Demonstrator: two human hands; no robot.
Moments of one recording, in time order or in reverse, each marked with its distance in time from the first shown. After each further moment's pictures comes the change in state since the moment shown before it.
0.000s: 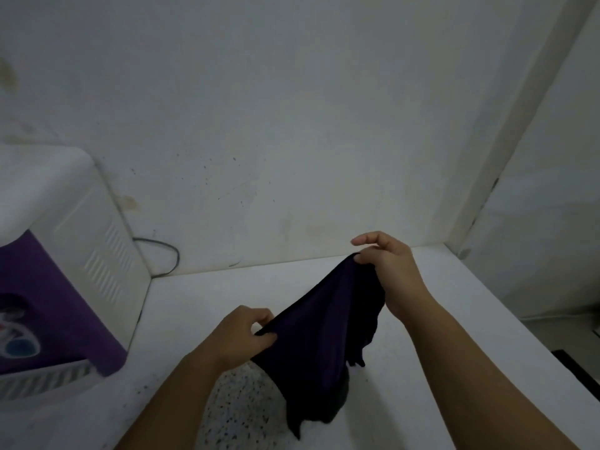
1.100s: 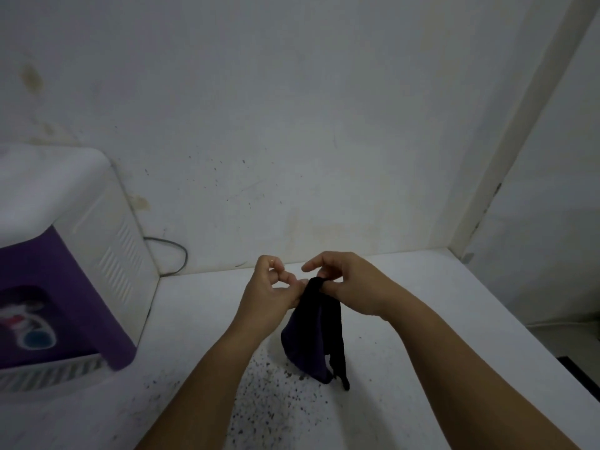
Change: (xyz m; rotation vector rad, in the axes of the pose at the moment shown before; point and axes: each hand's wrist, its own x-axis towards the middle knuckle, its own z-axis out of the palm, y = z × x) left_hand 0.010 0.072 0.001 -0.549 0.415 -0.007; right_hand -0.012 -0.002 0.034 -0.672 -0.457 -0.237
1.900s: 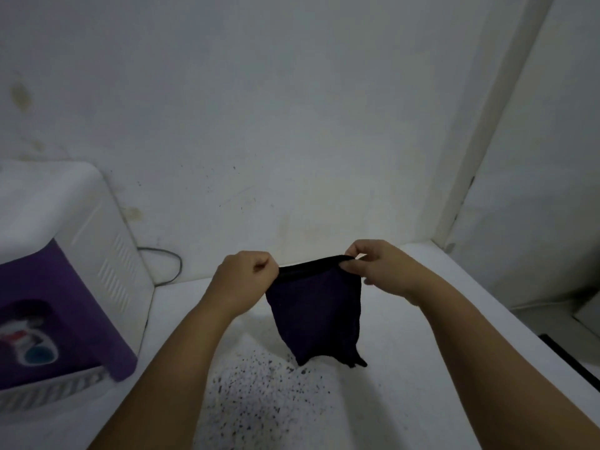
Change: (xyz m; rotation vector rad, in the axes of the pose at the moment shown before) left_hand 0.010 0.029 -0.046 0.640 -0.122 0.204; right_hand -0.029 0.000 -0.033 0.118 0.111 0.203
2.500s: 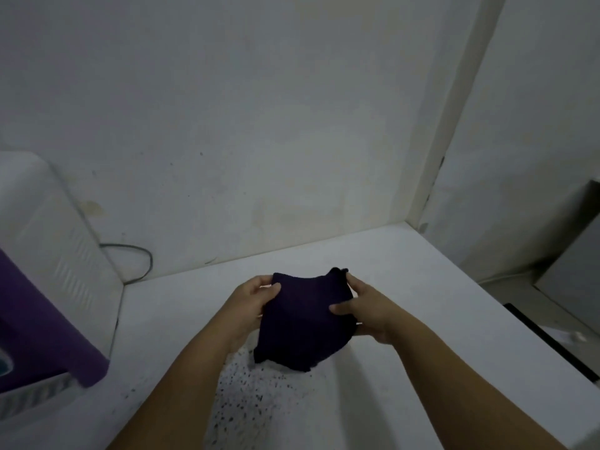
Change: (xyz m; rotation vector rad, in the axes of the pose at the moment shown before) left_hand -0.017 -0.010 0.067 -0.769 -0.304 -0.510; right_hand -0.020 0.088 0.045 0.583 -0.048 0.456
